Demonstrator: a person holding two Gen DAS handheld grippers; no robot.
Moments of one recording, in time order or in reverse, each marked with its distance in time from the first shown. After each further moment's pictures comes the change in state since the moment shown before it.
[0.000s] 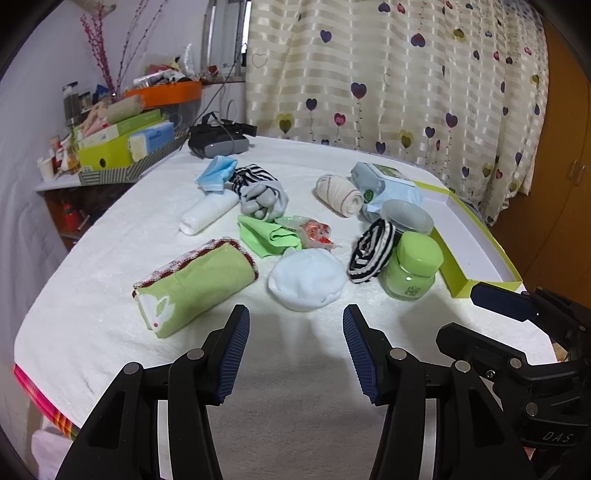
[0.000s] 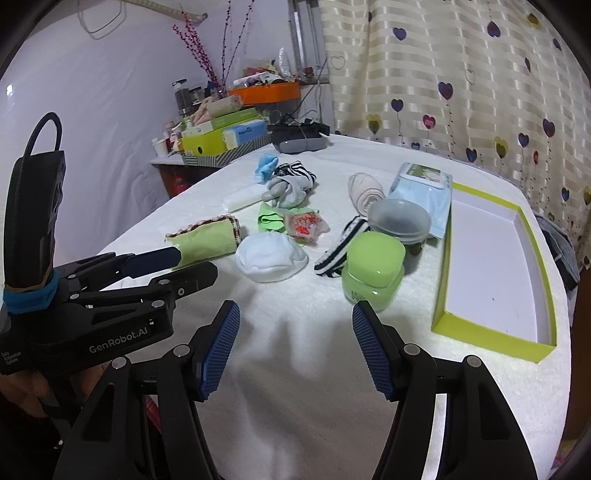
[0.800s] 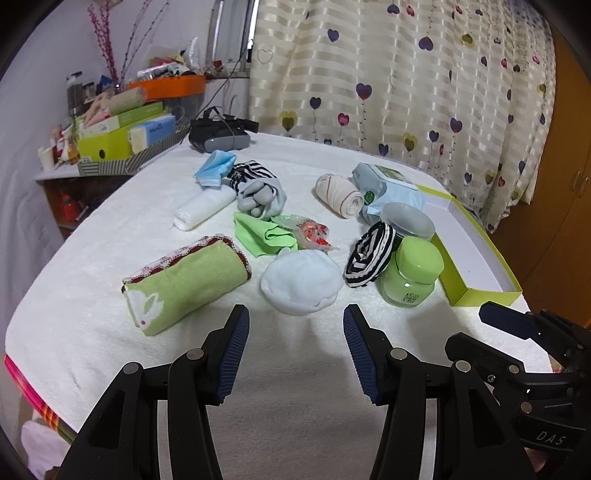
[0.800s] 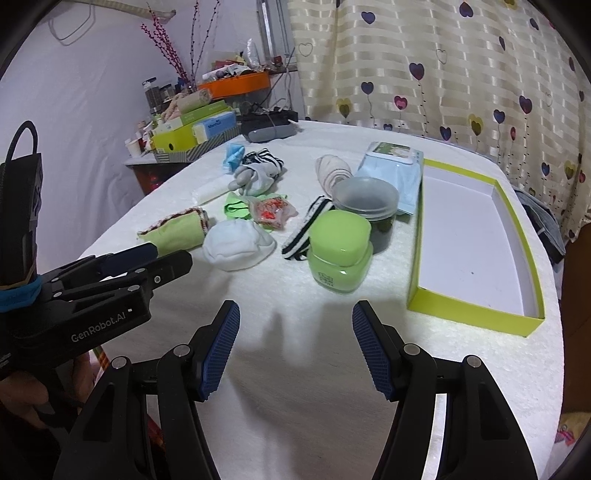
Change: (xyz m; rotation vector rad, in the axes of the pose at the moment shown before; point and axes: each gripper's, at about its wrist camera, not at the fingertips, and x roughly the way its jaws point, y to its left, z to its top) left arm 0.008 -0.002 0.004 -0.042 0.007 -0.013; right arm 0.000 -0.016 -0.007 0.079 0.046 -0.073
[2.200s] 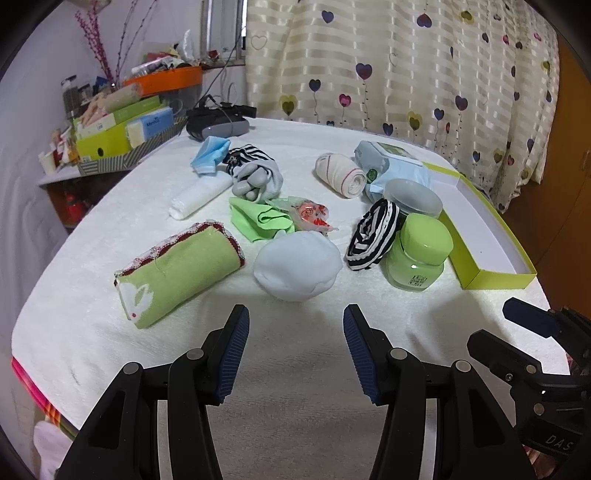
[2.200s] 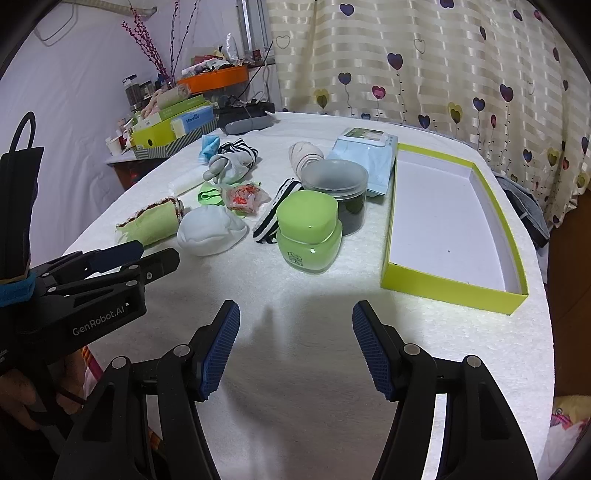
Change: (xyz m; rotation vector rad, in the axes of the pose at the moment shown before) left arm 0.016 -0.015 -0.005 0.039 0.055 0.050; right arm -0.002 -0.010 -0.014 0.033 0.025 -0.079
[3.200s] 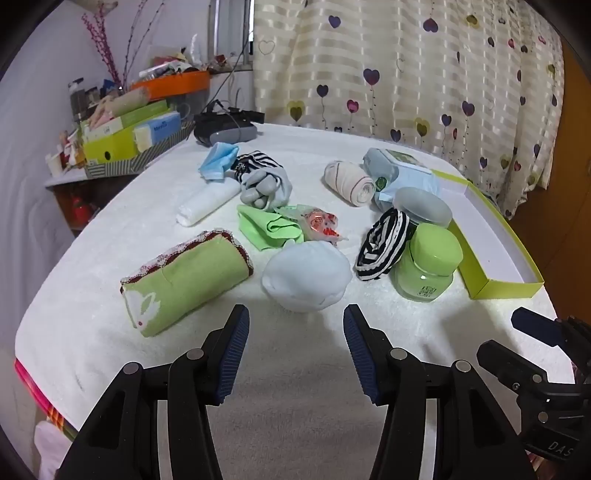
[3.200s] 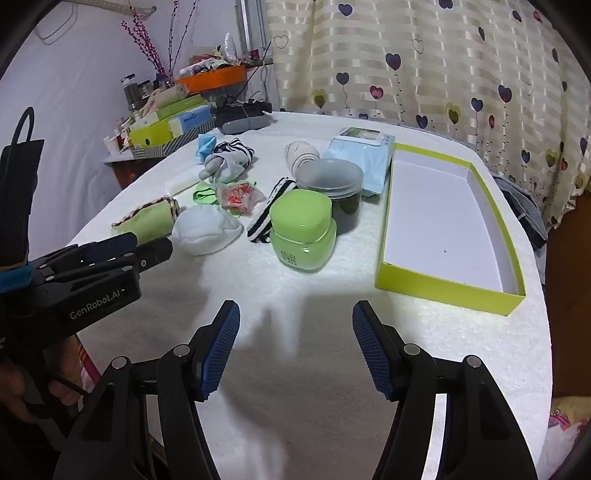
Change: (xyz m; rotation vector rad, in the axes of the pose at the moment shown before) left arm 0.000 0.003 0.006 -0.005 -0.026 0.035; right arm 0.002 -0.004 -0.001 -0.006 0.007 -0.015
